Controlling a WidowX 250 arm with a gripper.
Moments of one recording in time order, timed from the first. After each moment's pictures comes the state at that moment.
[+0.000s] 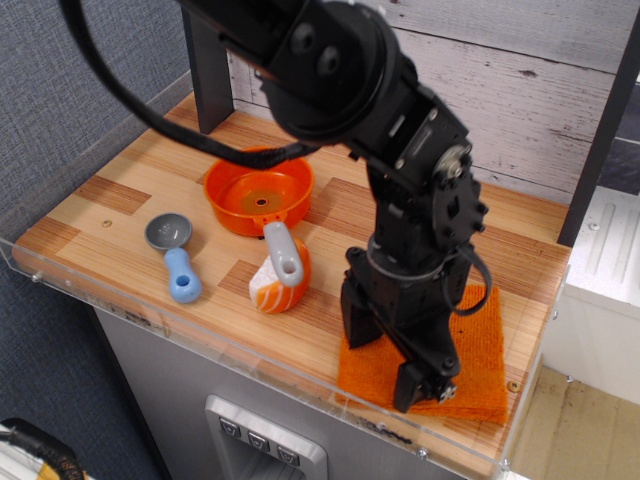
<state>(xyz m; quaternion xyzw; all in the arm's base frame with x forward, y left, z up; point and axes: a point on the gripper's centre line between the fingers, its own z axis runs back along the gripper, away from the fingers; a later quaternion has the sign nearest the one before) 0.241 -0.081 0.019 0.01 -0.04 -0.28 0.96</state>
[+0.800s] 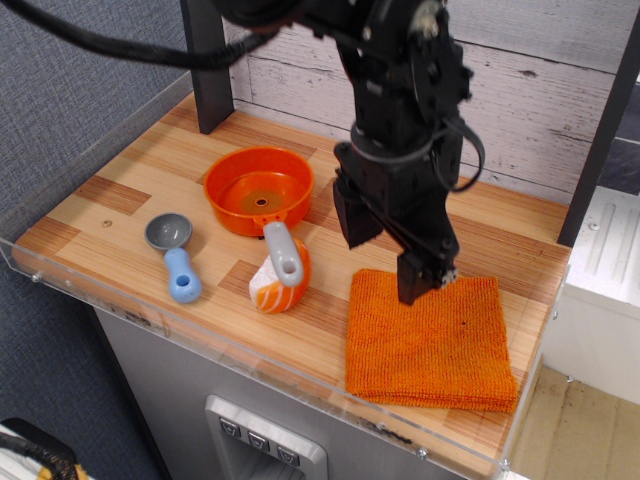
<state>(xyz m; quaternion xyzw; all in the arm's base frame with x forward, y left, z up) 0.273 -0.059 0.079 0.02 -0.12 -0.25 0.96</state>
